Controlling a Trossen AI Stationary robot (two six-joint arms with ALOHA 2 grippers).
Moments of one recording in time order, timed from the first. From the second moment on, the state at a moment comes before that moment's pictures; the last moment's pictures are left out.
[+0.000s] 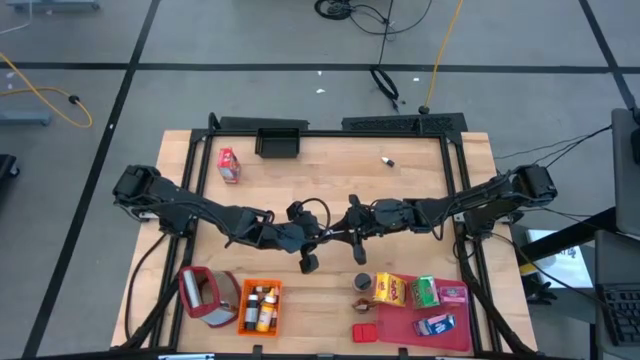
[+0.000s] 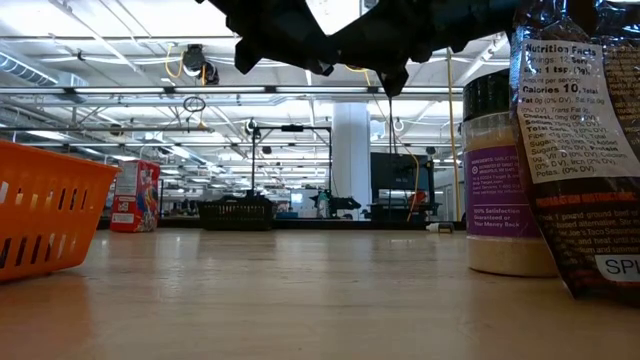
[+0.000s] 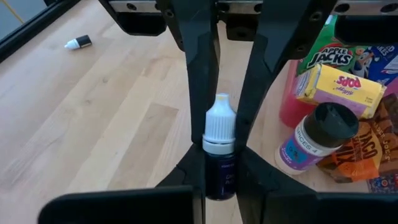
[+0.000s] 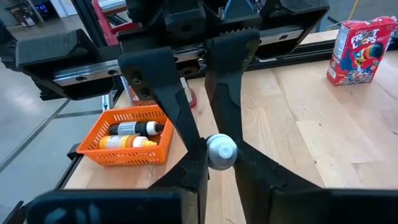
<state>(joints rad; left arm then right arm) -0.29 1.62 1.16 -0.19 -0.37 -0.40 0.14 1.47 0.80 0.42 0.02 0.22</state>
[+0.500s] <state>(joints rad) -0.36 1.62 1.16 -0.38 -0.31 -0.55 0.13 1.45 0.80 0.42 0.01 0.19</state>
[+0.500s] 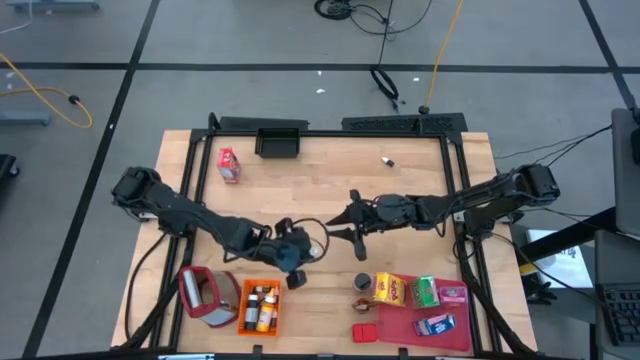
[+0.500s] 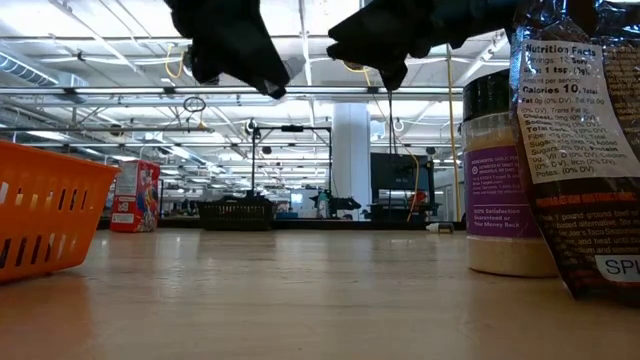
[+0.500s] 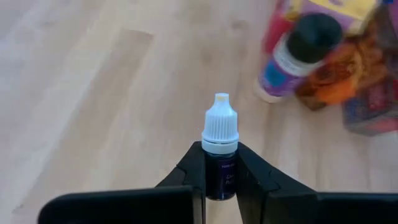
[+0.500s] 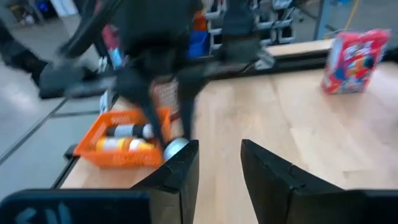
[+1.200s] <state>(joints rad) -0.55 1.62 1.16 -0.77 0.07 -1.05 0.14 1.45 0.80 0.35 0.00 0.17</state>
